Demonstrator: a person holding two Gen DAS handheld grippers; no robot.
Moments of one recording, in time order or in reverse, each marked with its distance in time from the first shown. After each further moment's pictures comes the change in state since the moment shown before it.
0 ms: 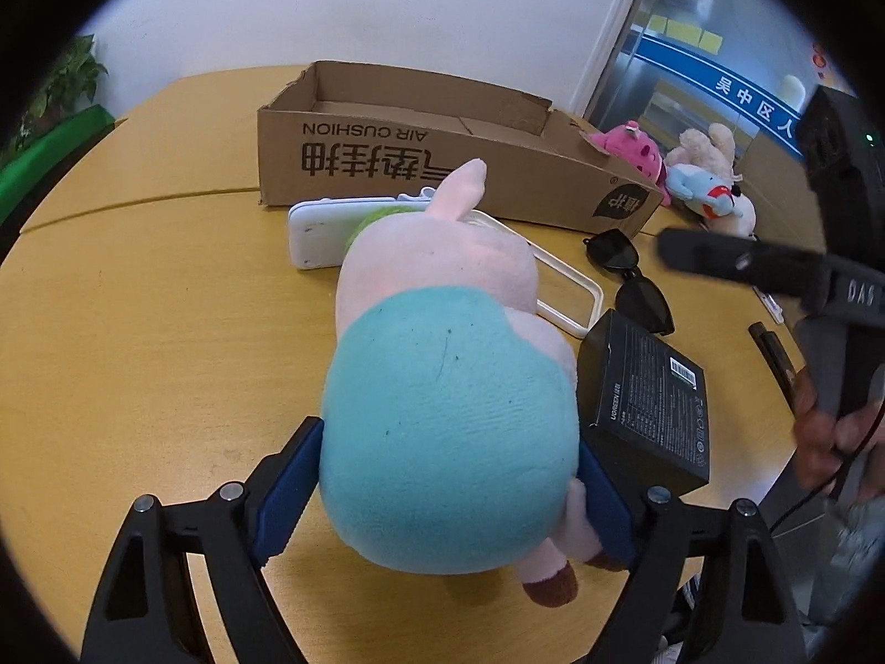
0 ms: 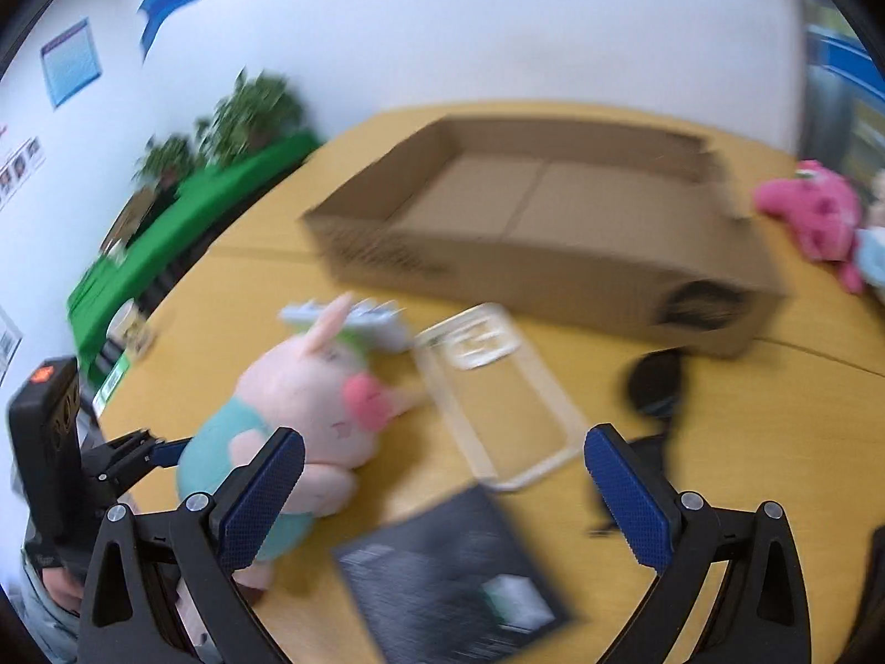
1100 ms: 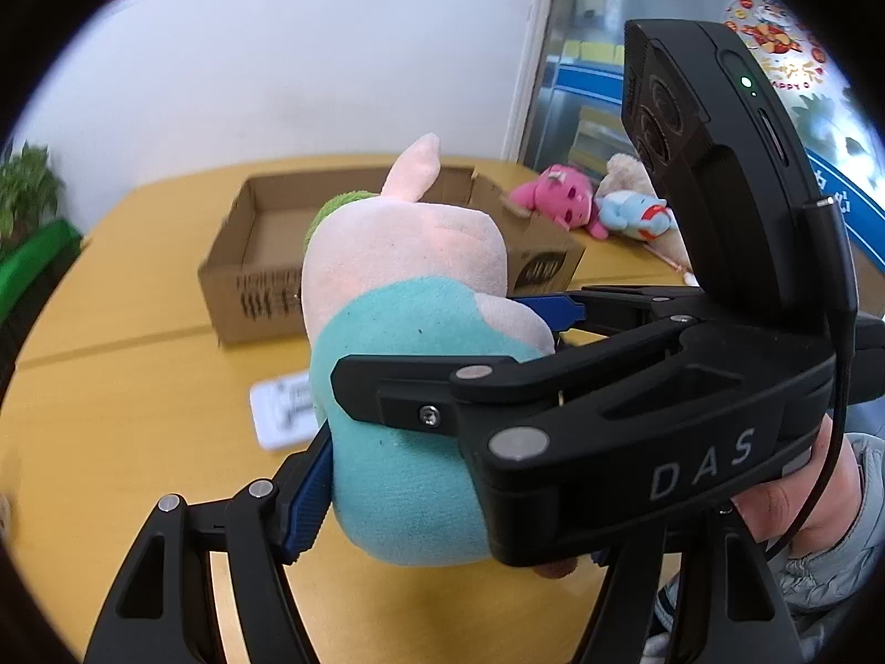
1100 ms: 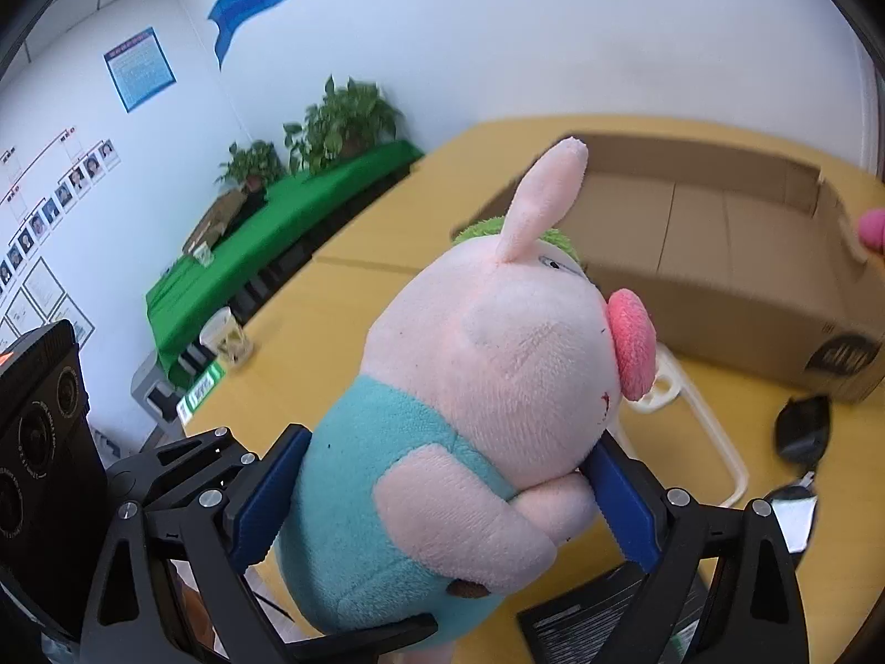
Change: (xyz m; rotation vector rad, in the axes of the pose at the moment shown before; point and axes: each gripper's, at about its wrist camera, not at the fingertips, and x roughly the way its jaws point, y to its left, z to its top) left arm -0.051 -0.060 0.042 0.213 -0.164 -0.037; right arm -0.019 0.051 0.024 -0.045 -0.093 0.175
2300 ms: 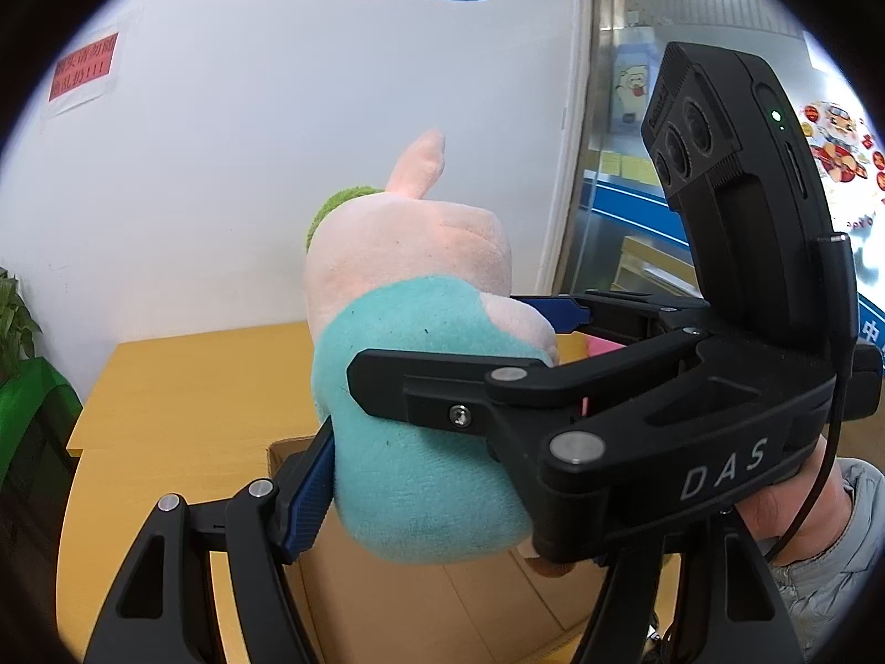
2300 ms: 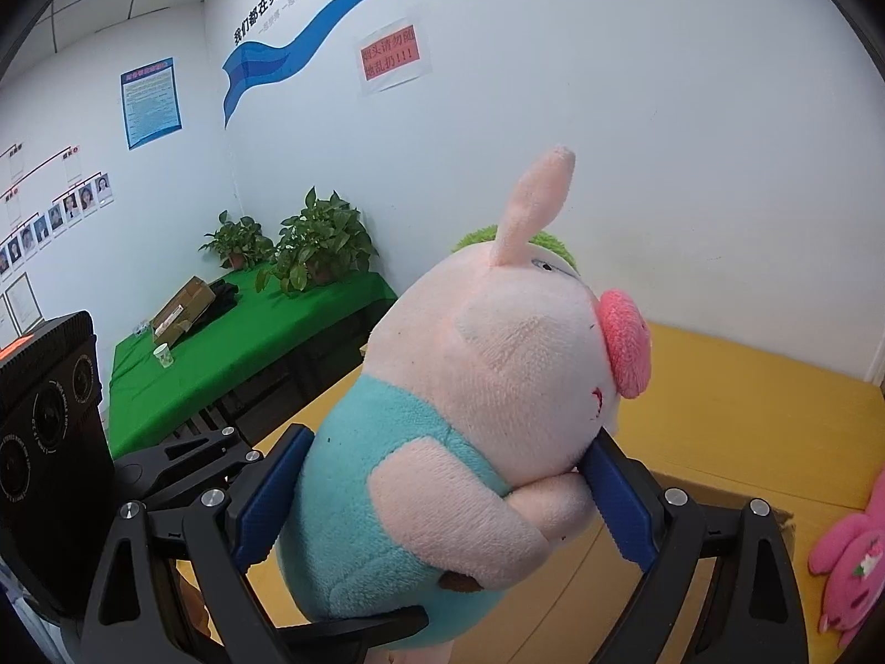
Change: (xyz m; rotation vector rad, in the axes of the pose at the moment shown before) left arm 0.090 0.124 0.305 0.025 -0.190 0.002; right arm 0.040 -0.086 0.357 -0.150 -0.172 -0.039
